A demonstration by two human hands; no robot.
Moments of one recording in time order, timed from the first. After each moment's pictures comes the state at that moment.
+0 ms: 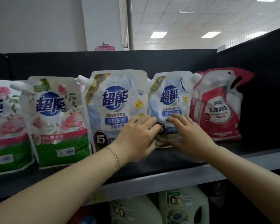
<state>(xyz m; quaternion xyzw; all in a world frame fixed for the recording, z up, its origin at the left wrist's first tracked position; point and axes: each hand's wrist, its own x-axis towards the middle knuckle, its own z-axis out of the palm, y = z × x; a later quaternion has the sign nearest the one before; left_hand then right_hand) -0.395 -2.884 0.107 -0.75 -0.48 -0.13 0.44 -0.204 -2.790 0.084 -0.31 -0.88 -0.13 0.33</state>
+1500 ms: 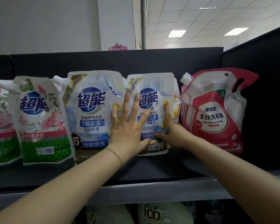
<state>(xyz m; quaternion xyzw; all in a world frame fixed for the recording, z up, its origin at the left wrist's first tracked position) -0.344 -2.824 0.106 -0.54 -0.69 -0.11 0.46 -0.214 -2.683 0.096 -0.30 -0.87 0.21 0.32</state>
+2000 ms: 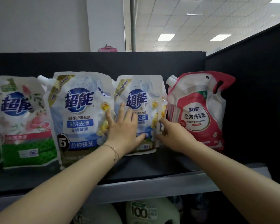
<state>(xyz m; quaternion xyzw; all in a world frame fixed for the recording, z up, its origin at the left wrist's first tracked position) -0.327 -2.805 0.110 -0.55 -0.73 -0.11 0.38 -0.165 -2.715 0.101 -0.37 -0.88 0.04 0.30</state>
